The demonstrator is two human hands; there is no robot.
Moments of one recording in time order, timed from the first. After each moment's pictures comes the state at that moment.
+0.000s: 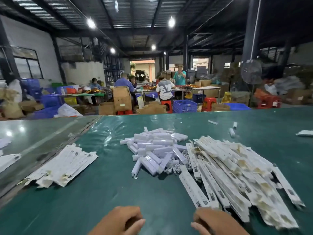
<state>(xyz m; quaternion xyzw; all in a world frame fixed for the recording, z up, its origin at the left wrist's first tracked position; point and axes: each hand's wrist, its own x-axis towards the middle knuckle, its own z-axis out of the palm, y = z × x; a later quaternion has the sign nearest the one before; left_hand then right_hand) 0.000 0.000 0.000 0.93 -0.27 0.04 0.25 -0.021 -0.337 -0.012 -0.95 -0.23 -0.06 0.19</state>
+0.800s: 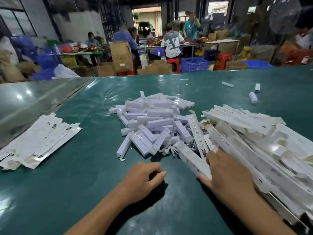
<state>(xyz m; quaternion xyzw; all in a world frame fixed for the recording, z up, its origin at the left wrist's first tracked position) 0.130 -0.088 -0.029 0.91 -0.25 0.05 0.32 0.111 -0.345 0.005 -1.00 -0.04 -0.07 -0.01</state>
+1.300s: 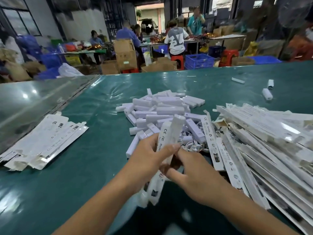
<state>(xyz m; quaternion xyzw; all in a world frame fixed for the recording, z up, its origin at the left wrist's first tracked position) 0.129 -0.091 0.042 0.76 -0.12 -0.01 0.64 0.119 -0.252 0.030 -0.87 -0.24 -0.01 0.43</state>
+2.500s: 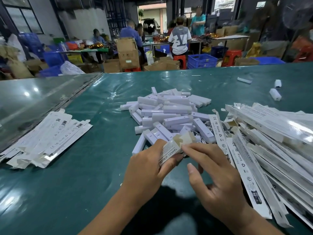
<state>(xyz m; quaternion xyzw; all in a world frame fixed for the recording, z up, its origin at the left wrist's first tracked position) 0.119 -0.073 0.017 0.91 -0.15 0.21 0.33 0.113 -0.254 -0.001 -0.76 -0.31 -0.41 0.40</state>
